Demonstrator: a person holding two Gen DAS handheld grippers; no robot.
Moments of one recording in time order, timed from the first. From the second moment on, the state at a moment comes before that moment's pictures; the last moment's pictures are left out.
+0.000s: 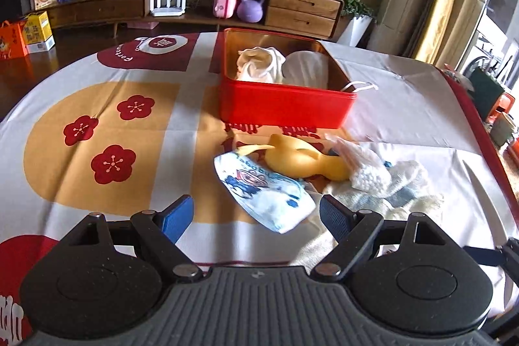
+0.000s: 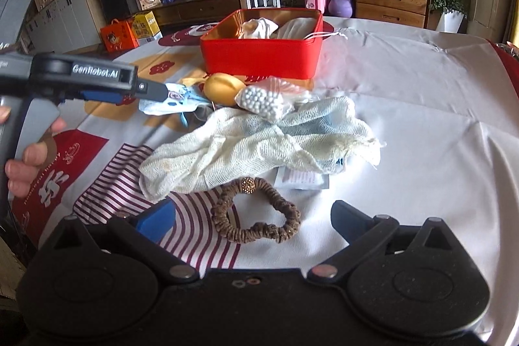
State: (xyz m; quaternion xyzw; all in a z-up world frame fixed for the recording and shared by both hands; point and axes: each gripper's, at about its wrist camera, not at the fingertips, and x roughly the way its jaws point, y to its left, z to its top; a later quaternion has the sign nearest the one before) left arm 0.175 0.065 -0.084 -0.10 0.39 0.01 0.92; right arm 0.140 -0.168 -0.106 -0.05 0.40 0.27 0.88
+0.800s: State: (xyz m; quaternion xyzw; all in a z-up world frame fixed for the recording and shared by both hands) left arm 0.216 0.083 -0.119 -0.13 0.42 0.02 0.90; right arm 0.143 -0.152 -0.134 -0.11 0.40 0.25 0.88
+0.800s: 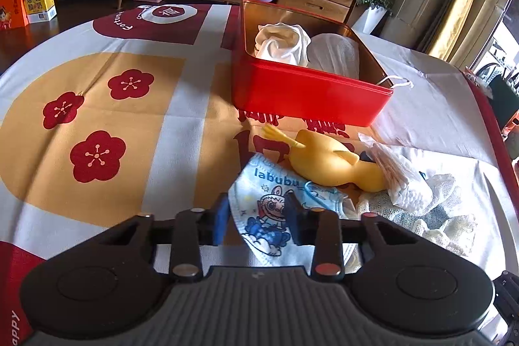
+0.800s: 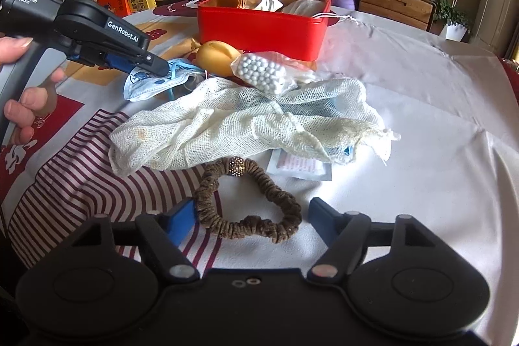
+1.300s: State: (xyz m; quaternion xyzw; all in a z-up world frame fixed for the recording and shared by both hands) left arm 0.194 0.073 -0.101 -0.08 0.37 0.03 0.92; right arm 0.143 -0.161 -0.124 -0.10 0.38 0.24 0.89
